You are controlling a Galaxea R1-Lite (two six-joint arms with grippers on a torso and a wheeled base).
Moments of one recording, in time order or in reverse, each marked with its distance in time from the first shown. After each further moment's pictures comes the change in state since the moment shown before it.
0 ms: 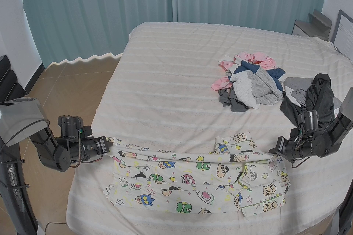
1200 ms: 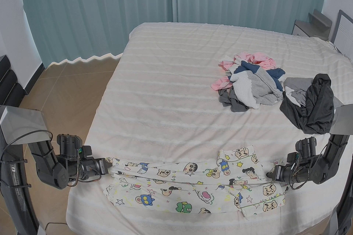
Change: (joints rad) left arm -0.004 0.031 0.234 -0.144 -0.007 0.071; right arm 0.035 0.097 0.328 -0.345 -0.066 -0.167
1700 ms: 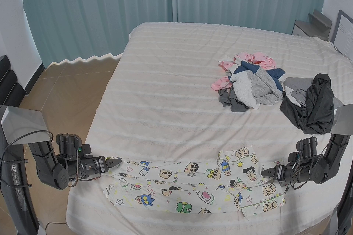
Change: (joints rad) left arm 0.003 0.010 0.004 -0.053 0.009 -0.010; right arm -0.005 -0.006 0.006 -0.001 -0.016 0.010
